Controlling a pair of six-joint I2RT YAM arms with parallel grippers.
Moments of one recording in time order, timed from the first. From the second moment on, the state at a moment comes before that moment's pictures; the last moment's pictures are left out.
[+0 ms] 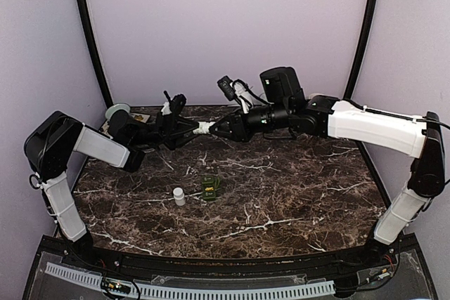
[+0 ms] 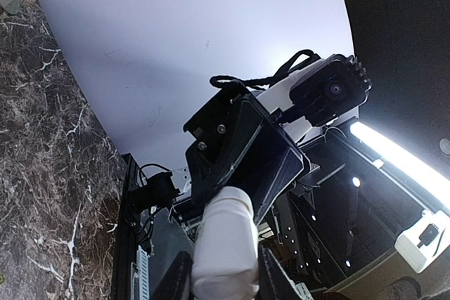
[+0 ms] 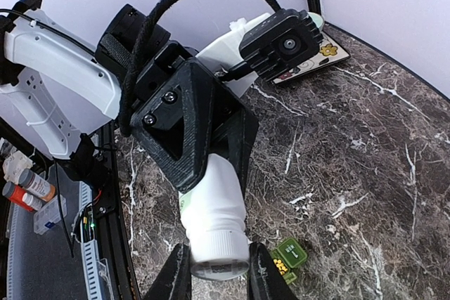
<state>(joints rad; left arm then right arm) -0.47 1.82 0.83 1.51 1.14 -1.67 0.89 1.64 1.41 -0.21 -0.42 0.16</state>
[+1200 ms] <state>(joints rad) -0.49 1.72 0.93 1.03 1.16 -1.27 0.86 1.66 1.48 -0.31 -0.47 0.29</state>
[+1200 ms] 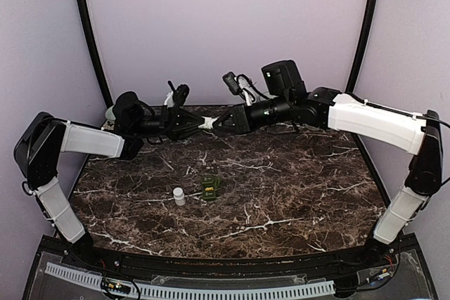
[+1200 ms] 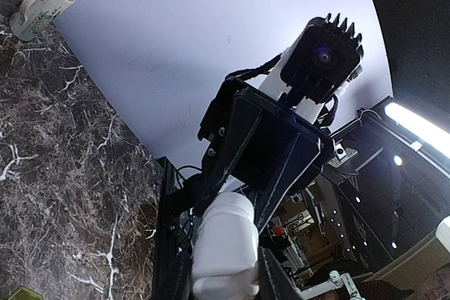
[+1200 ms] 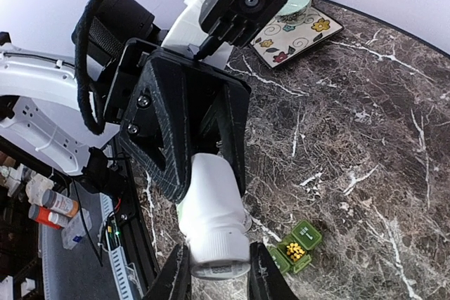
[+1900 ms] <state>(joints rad) -0.50 1.67 1.03 0.89 0.98 -1.02 0.73 1.73 1.48 0.04 -0.75 0.88</state>
